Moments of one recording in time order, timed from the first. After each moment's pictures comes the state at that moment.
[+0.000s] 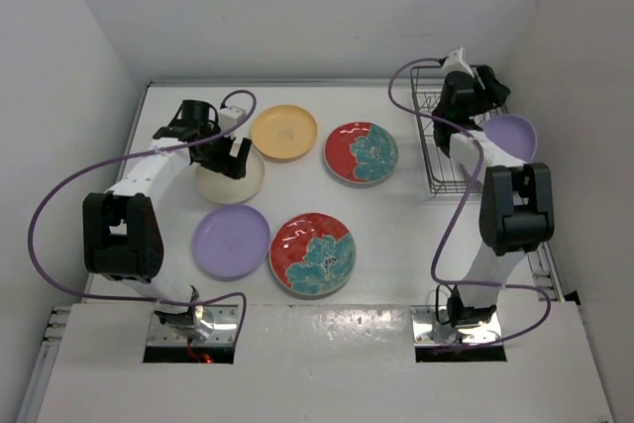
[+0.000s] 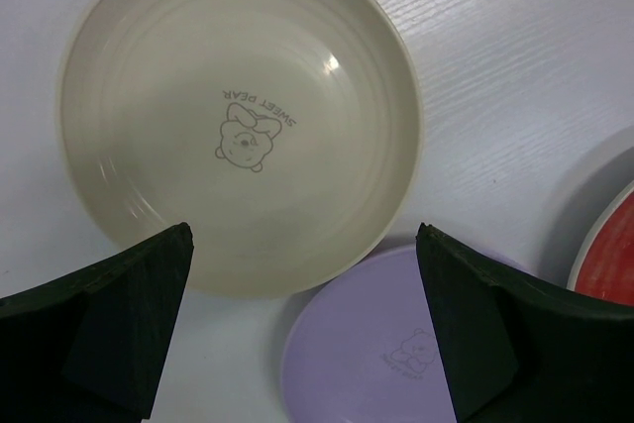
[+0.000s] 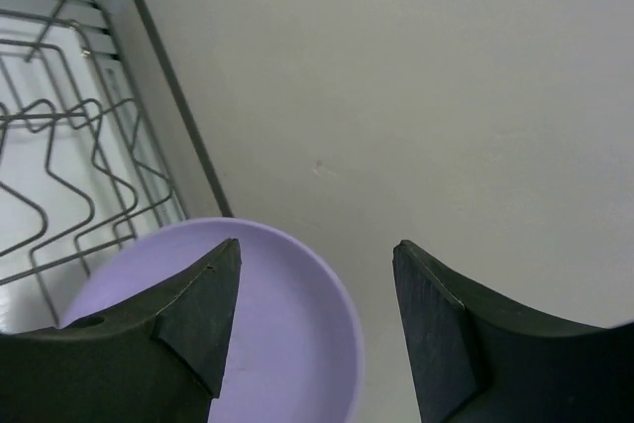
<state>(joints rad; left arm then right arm) -0.06 1.58 1.19 -0.58 0.24 0.29 0.05 1.84 1.18 0.56 0.89 -0.89</state>
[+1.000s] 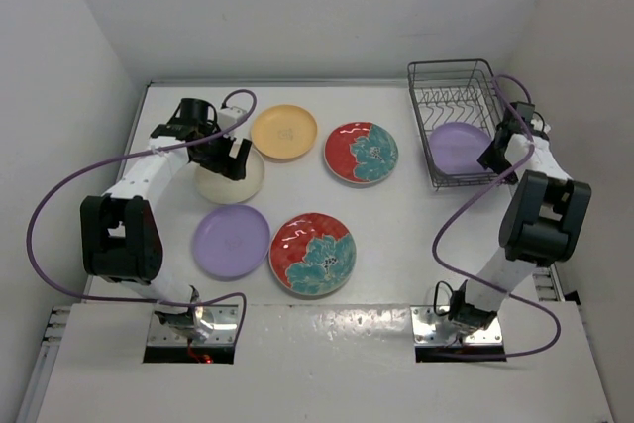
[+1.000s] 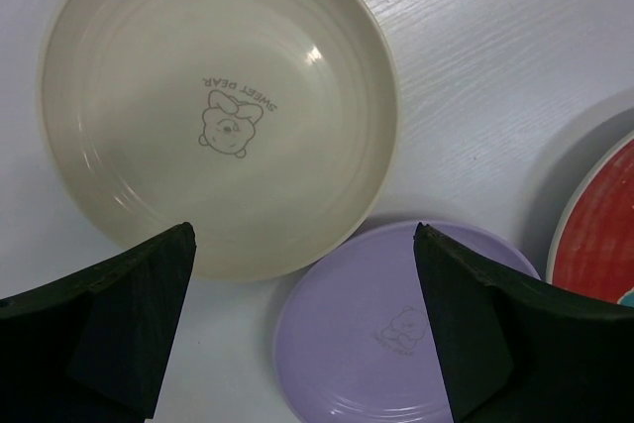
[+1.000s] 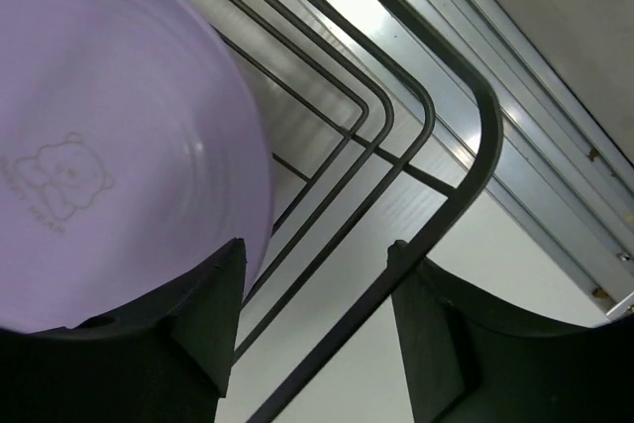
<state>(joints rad) -0.06 1.57 1.22 -0.65 0.27 0.31 -0.32 1.72 1.18 -0.53 0.31 0.41</state>
